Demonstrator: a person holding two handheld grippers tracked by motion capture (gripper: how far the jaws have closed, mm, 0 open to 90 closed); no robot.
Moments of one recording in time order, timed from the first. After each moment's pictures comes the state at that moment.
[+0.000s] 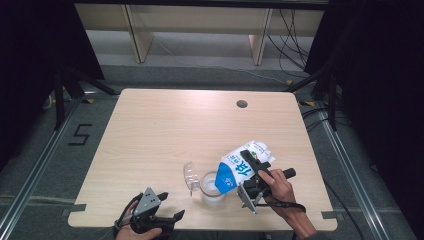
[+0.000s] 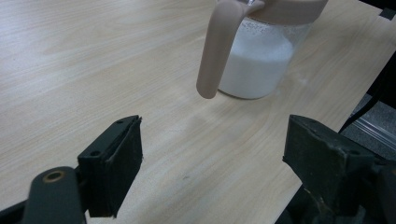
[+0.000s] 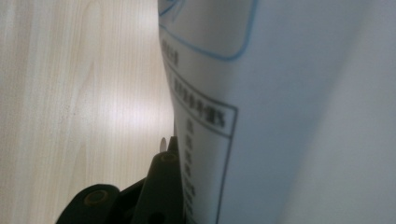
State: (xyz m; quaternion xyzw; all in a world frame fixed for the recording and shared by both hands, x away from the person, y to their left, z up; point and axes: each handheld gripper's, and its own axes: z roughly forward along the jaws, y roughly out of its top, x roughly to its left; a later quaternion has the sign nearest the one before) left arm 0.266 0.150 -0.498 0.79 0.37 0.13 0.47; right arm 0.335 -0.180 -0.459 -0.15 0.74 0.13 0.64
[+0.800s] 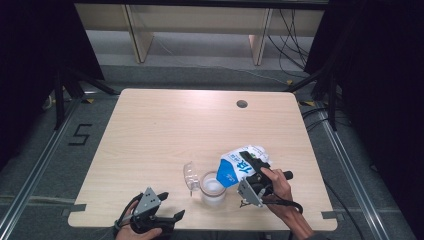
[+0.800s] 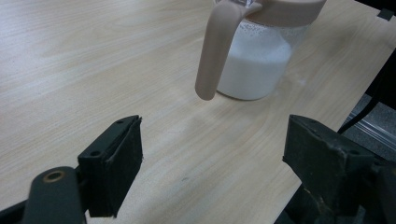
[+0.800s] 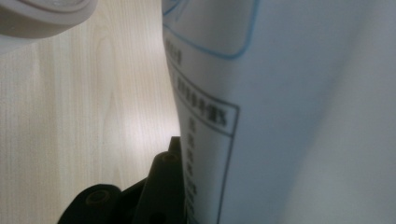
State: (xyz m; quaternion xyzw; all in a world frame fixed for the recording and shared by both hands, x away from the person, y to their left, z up) left arm 0.264 0.148 -0.498 0.79 0.38 0.13 0.47; right arm 0.338 -0.182 -0.461 -0.05 0.78 0.23 0.58
